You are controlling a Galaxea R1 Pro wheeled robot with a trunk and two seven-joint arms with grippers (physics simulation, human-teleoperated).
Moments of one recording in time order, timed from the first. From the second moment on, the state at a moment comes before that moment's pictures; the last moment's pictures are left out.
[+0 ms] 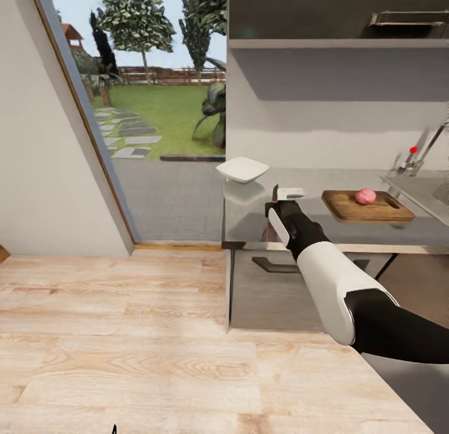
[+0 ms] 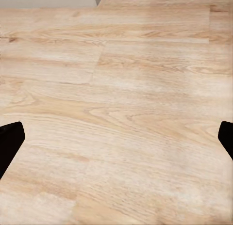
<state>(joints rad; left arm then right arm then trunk) -0.31 0.09 0.00 0.07 0.12 -1.04 0.15 -1.31 0.16 0.04 -0.50 -0.03 0.51 -0.38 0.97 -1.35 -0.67</state>
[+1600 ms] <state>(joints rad) -0.31 0.09 0.00 0.07 0.12 -1.04 0.15 -1.31 0.17 0.04 -0.61 -0.02 0.54 -0.38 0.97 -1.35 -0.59</state>
